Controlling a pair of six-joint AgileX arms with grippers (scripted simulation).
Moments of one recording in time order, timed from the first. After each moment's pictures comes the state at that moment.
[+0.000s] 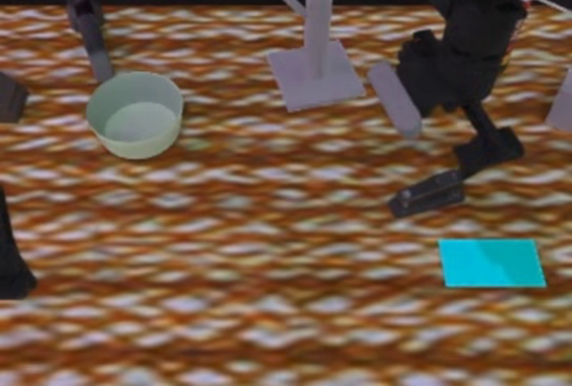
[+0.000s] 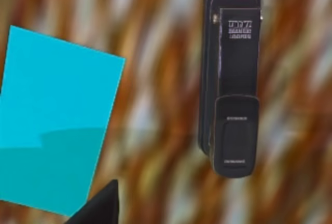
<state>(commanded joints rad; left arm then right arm) 0.00 0.00 0.00 0.00 0.00 0.00 0.38 2.23 1.90 -1.25 0.00 -1.47</state>
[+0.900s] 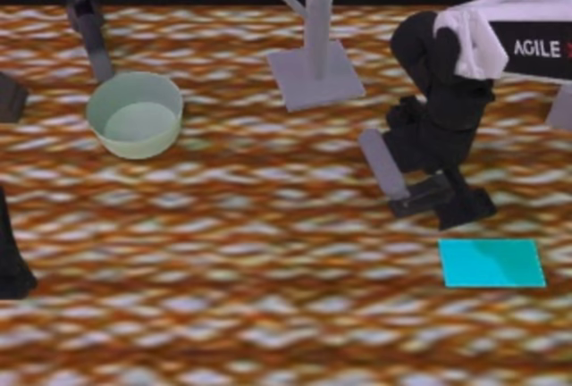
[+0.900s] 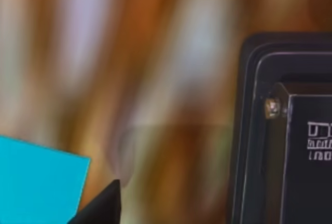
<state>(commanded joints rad) 0.00 0.00 0.00 0.00 0.00 0.00 0.38 2.34 1.68 -0.92 0.00 -1.47</state>
